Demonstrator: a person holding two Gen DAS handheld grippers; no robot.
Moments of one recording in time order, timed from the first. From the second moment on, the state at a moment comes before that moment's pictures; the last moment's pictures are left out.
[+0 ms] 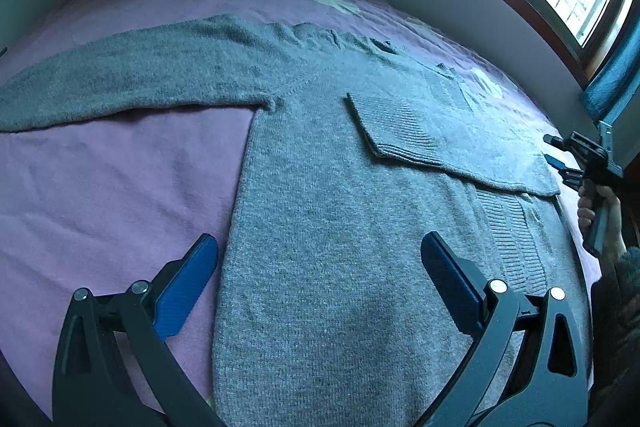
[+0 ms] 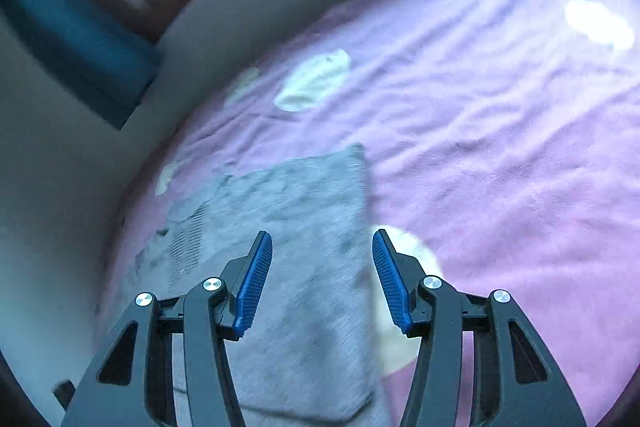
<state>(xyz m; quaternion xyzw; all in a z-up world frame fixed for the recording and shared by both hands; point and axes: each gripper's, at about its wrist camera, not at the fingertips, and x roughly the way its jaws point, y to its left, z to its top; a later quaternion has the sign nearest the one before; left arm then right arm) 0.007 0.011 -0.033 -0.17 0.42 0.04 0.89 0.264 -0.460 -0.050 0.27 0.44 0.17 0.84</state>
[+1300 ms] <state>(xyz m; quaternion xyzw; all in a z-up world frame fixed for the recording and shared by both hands) 0.010 0.011 -0.036 -0.17 0.43 0.04 0.89 0.064 -0.533 -0.045 0.19 0.46 0.12 0.86</state>
